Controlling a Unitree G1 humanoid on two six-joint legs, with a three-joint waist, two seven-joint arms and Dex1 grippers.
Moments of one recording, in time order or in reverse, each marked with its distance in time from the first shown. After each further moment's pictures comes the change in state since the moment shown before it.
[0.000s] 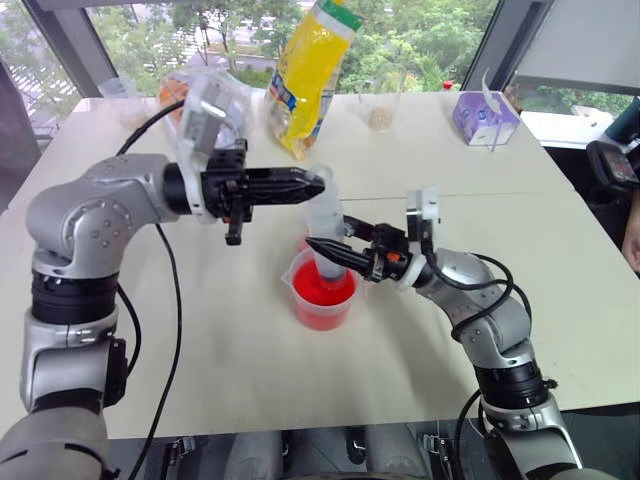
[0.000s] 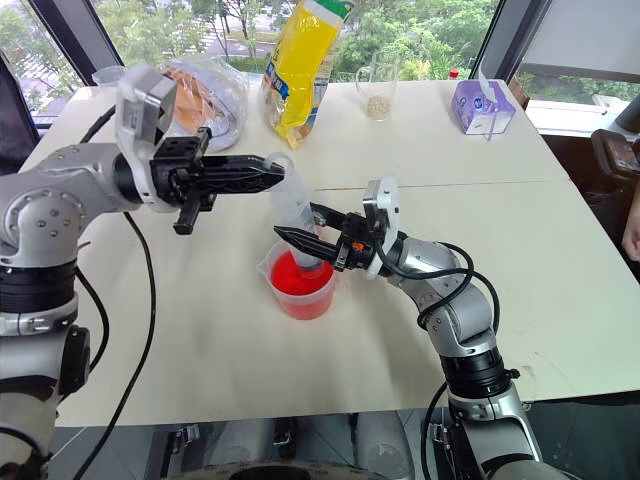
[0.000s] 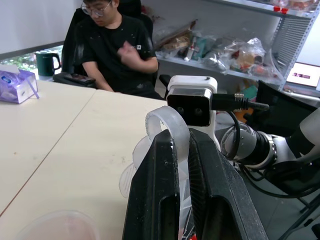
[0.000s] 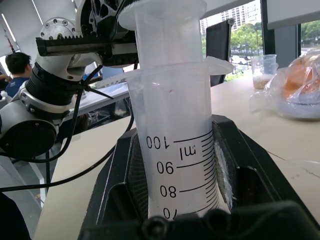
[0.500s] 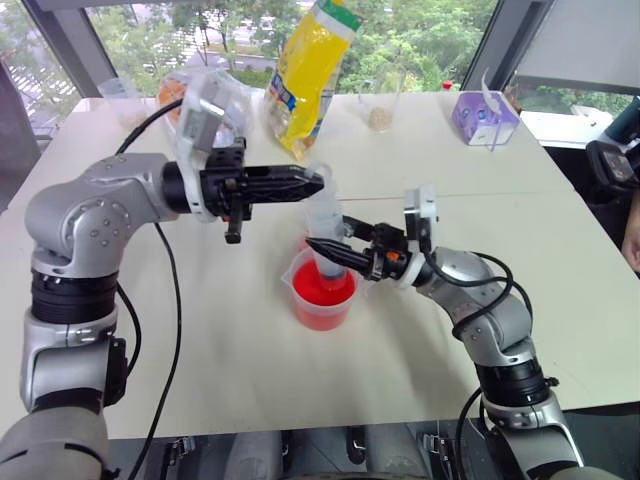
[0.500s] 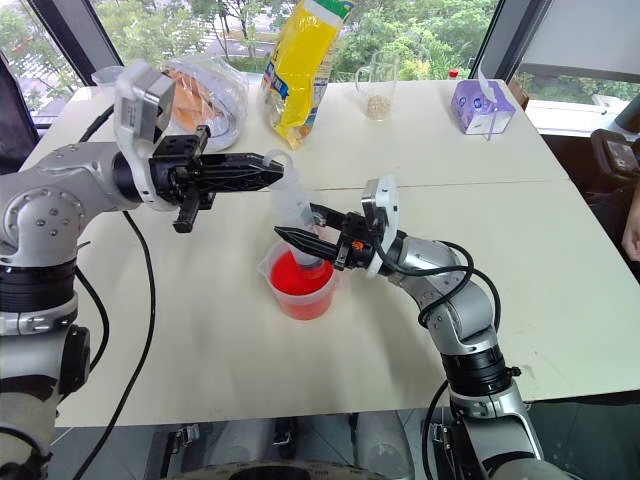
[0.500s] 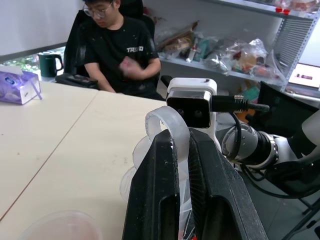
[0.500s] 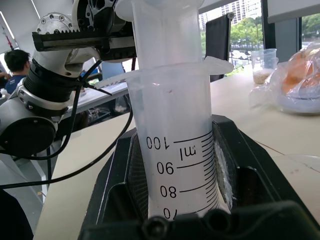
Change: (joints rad) left arm -0.001 0.000 0.008 0.003 0.000 -0.003 0.006; right arm -0.025 -0.007 -0.007 0.004 0.012 0.028 -0.005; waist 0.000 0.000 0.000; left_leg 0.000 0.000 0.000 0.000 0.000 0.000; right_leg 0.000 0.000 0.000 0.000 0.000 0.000
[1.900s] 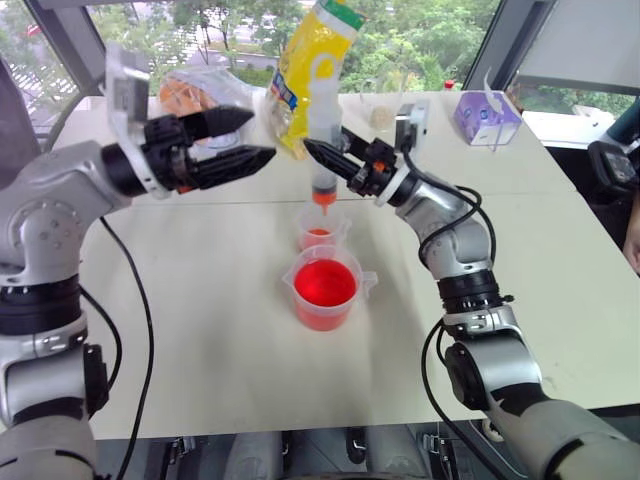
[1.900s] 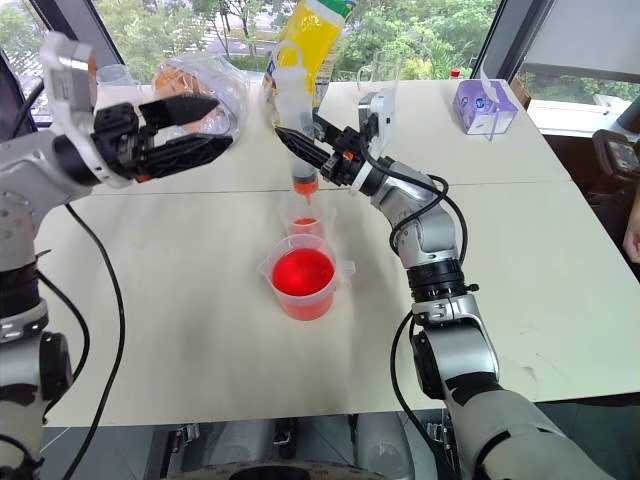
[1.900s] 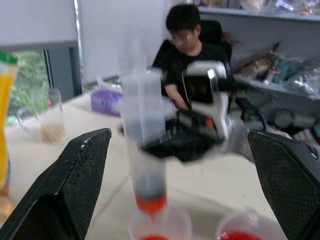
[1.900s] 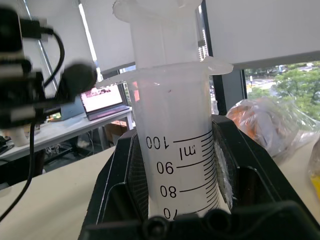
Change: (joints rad) left arm -0.026 0.015 0.128 0.083 0.083 -0.126 0.156; right arm -0.416 0.155 -0.104 0.604 -0.114 -0.248 -0.016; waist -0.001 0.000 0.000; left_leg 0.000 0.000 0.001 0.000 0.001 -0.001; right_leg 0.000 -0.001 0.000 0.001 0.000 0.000
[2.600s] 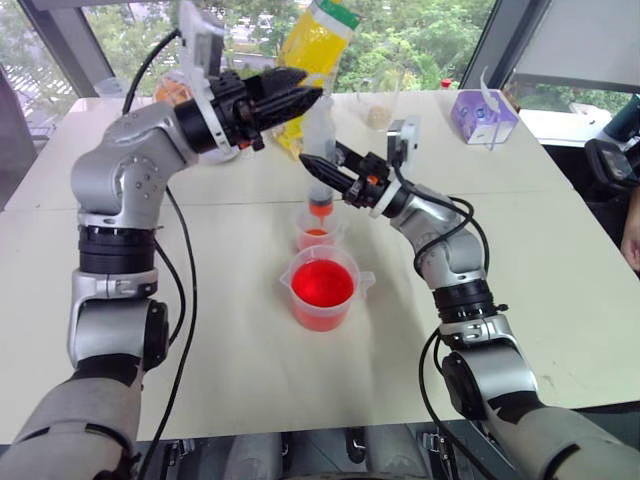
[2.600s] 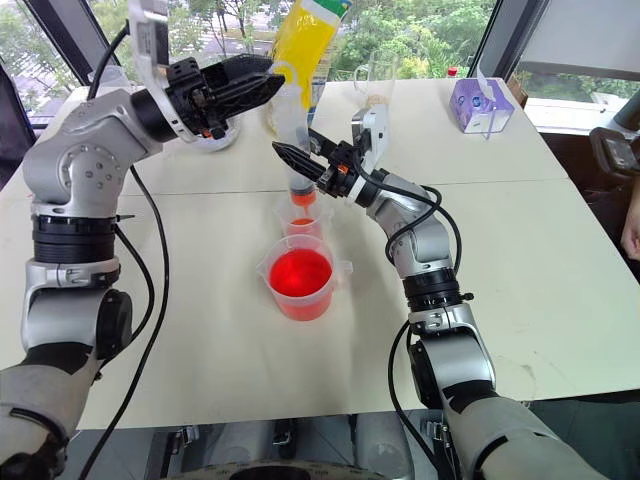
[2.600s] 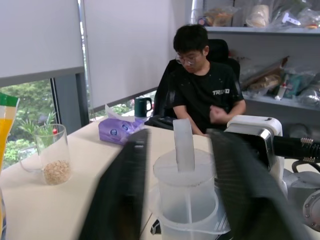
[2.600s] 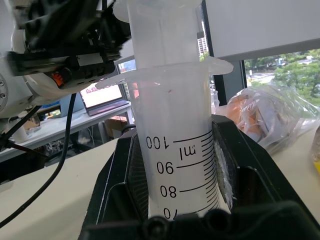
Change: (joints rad) left arm -0.184 -0.200 -0.103 0.258 0.193 -0.153 -0.008; right arm 0.028 0.008 0.010 -0.018 -0.011 0.001 0.000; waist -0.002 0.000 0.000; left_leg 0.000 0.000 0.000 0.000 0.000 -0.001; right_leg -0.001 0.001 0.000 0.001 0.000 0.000
